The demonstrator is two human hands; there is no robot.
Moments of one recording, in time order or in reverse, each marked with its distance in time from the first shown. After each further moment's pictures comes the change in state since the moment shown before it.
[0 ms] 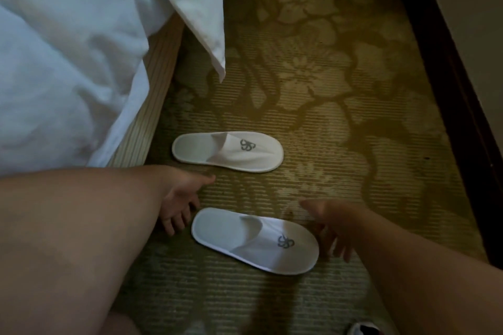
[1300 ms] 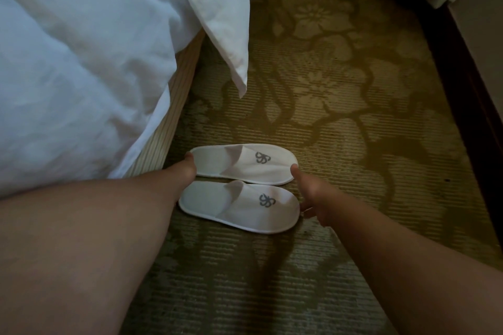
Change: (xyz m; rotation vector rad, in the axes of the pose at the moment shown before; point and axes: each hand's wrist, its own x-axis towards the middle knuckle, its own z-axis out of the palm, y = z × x) left_hand -0.016 0.016 -0.031 -0.387 0.588 0.228; right_hand -0.021 -0.084 0.006 0.452 0.078 -0.342
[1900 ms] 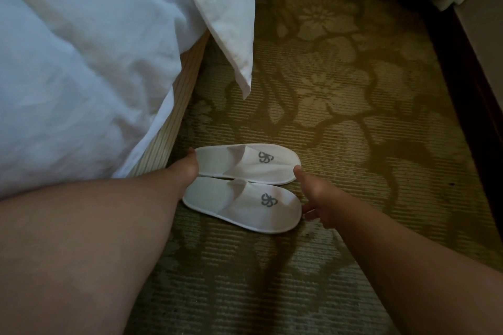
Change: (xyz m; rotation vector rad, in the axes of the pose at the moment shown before) left_hand 0.016 -0.002 0.002 -0.132 0.005 0.053; right_hand 0.001 -0.002 -0.003 -0.051 0.013 0.031
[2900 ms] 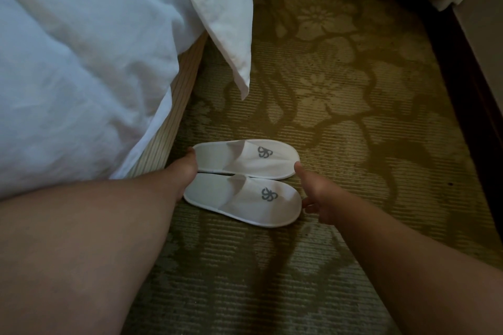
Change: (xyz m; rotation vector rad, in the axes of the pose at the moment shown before) left_hand 0.009 -0.001 0.001 -0.067 -0.031 0.004; right_hand 0.017 -0.002 -0.002 0.075 -0.006 -0.018
